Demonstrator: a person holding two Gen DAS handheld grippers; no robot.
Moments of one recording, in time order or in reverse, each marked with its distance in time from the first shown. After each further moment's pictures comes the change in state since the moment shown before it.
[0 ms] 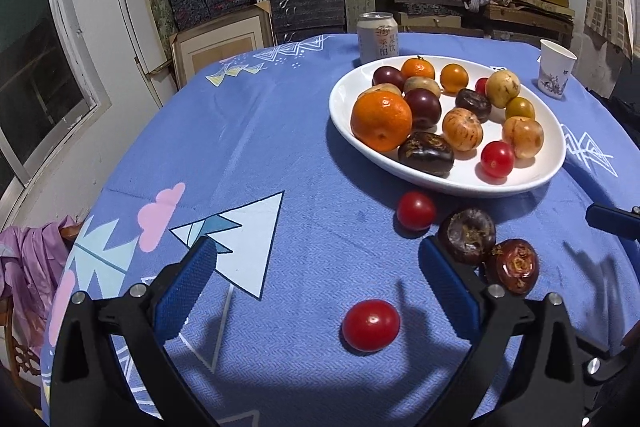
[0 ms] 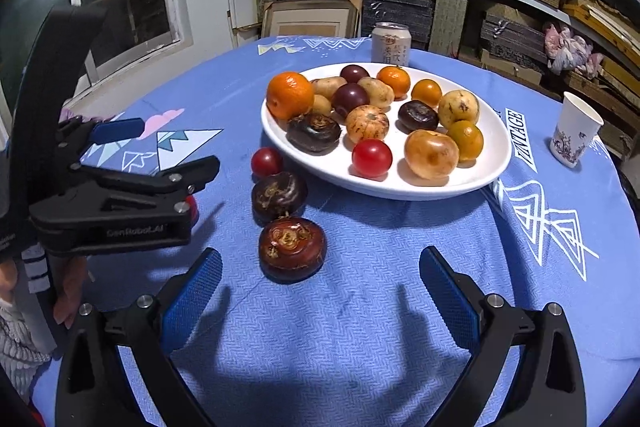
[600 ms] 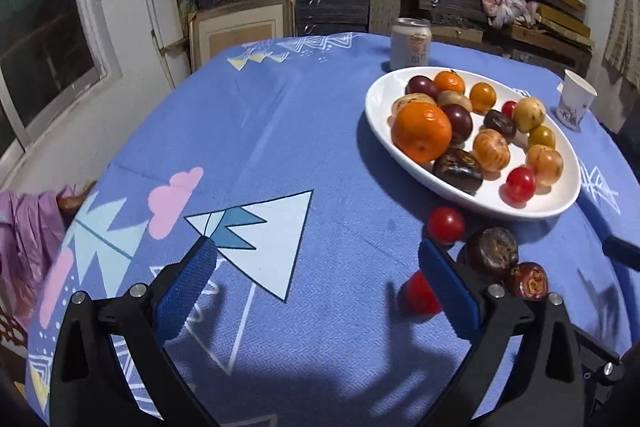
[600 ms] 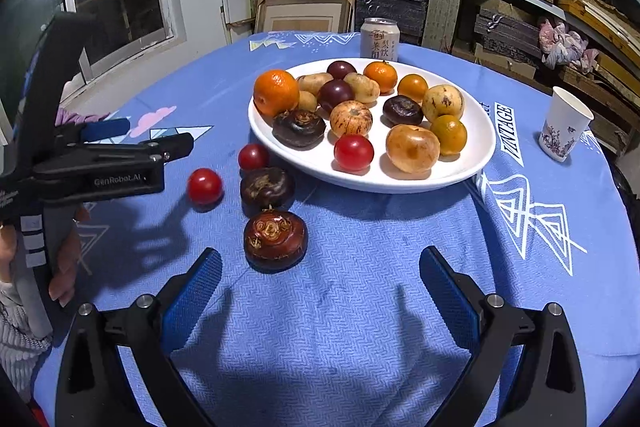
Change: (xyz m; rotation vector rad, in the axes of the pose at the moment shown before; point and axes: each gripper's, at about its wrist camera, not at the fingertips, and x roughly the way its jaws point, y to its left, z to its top) left arm 0.005 0.023 0.004 -0.103 0.025 -0.004; right arm -0.006 -0.008 0.000 0.001 0.025 -0.024
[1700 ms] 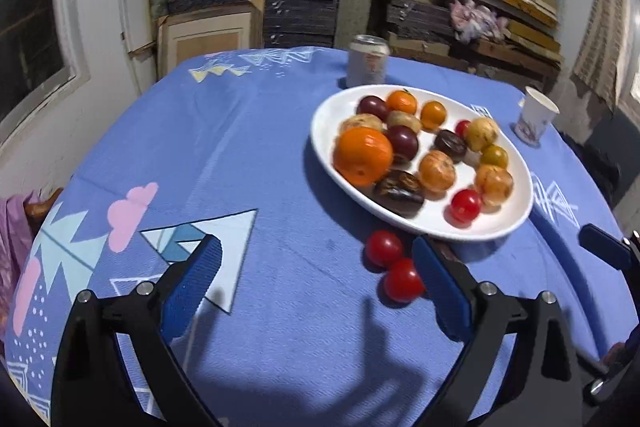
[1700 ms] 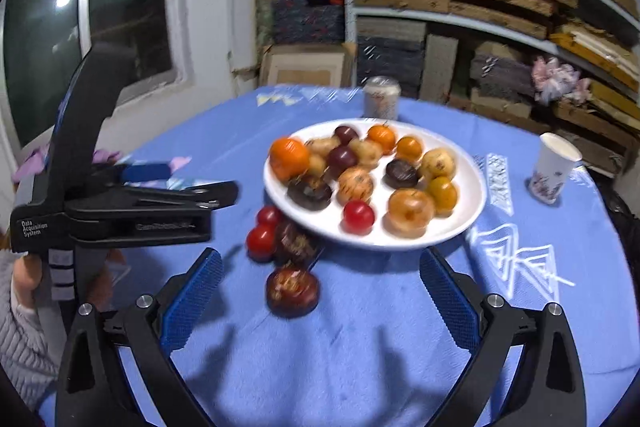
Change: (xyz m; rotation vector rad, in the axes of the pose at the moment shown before) left arm -0.007 -0.017 0.013 -0.010 -0.033 -0.152; right arm -0.027 0.008 0.007 -0.016 -0.188 0.012
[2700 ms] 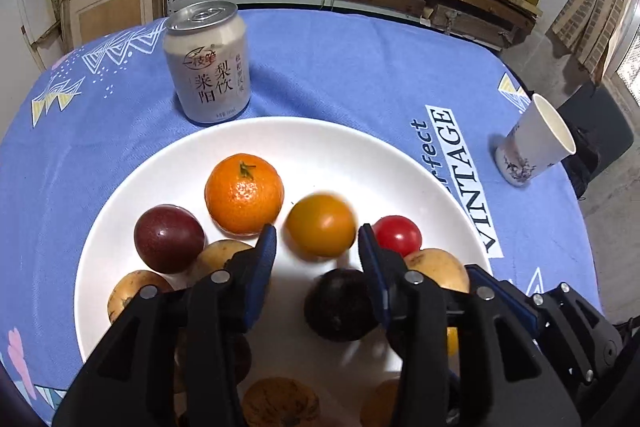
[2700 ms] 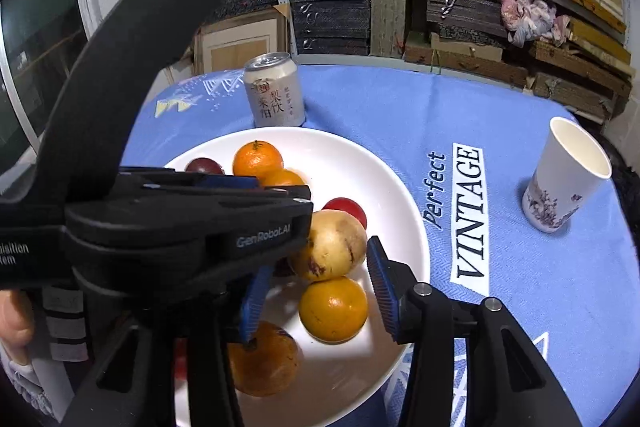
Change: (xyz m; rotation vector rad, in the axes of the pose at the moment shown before) left arm 0.167 -0.118 0.142 0.058 0.277 -0.189; right arm 0.128 -0.129 0.083 0.193 0.130 -0.082
